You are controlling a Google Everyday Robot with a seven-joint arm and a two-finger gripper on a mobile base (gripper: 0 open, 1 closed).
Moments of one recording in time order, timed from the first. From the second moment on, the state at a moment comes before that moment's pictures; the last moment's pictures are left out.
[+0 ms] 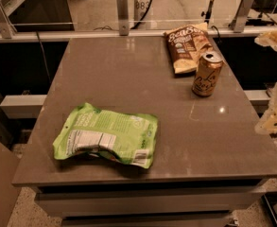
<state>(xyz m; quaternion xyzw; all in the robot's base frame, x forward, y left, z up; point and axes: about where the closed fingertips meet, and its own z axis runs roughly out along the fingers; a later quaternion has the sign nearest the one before) 0.438 -0.235 0.964 -0.62 0.74 -0.03 0.26</state>
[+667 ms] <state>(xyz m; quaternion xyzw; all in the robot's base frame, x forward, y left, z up) 0.441 -0.234 0.956 -0.61 0.75 -0.03 0.27</state>
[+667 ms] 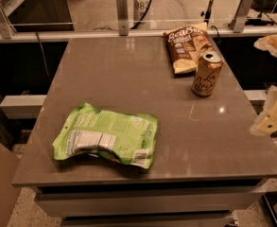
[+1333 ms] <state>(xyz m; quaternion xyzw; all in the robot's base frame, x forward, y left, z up) 0.469 -0.249 0.912 -0.53 0.78 0.01 0.32</state>
